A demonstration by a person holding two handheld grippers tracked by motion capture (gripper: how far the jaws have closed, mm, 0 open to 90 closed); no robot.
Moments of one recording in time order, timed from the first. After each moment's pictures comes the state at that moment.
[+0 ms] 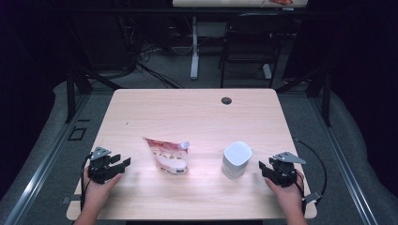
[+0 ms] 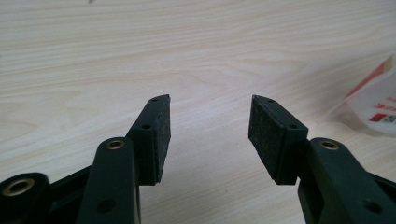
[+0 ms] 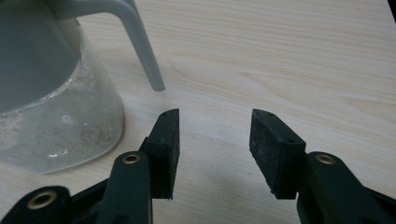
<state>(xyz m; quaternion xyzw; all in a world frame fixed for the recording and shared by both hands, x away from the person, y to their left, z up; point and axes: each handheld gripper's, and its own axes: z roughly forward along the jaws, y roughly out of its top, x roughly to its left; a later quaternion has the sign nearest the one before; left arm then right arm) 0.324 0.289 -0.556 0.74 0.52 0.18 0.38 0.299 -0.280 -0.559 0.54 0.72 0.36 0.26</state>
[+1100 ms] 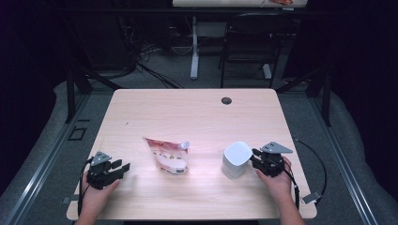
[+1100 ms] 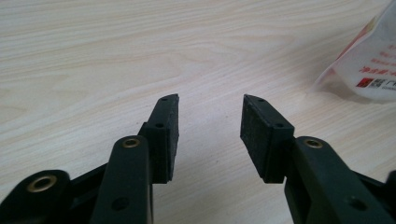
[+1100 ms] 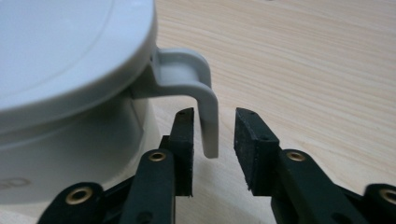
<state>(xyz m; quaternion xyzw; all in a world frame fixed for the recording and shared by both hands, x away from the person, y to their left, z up) 0.308 0.294 -0.558 0.76 0.50 0.18 0.37 0.332 -0.255 -0.552 0.46 0.76 0.40 0.24</state>
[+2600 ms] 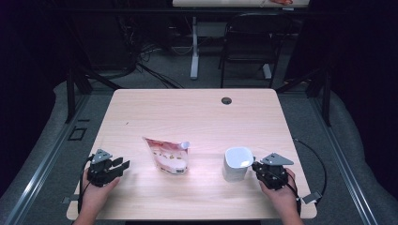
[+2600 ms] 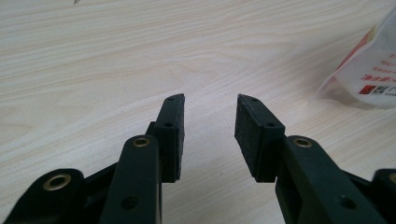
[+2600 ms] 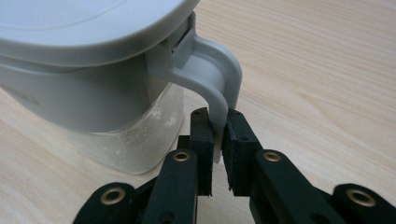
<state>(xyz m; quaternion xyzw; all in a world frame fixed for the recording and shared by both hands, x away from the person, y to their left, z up) 0.316 0.291 -0.556 0.76 0.49 0.19 0.38 0.289 -0.250 -0.546 0.47 0.77 0.35 0.25</state>
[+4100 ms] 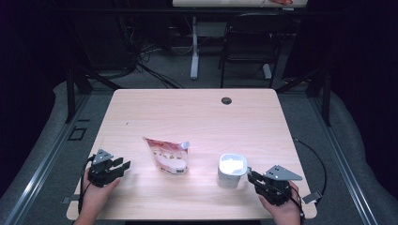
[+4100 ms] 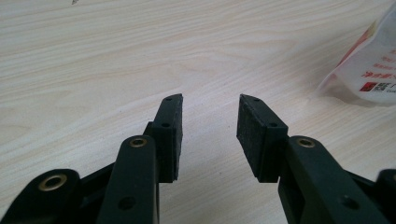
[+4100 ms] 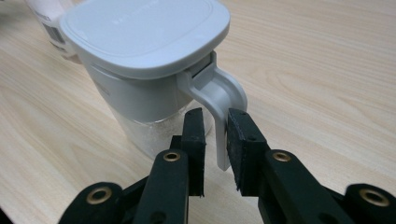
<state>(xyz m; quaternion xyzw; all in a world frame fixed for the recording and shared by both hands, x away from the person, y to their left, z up) 0.315 0.289 -0.556 0.77 0.49 0.19 0.37 0.243 -0.243 -0.528 0.44 0.77 0.42 0.22</state>
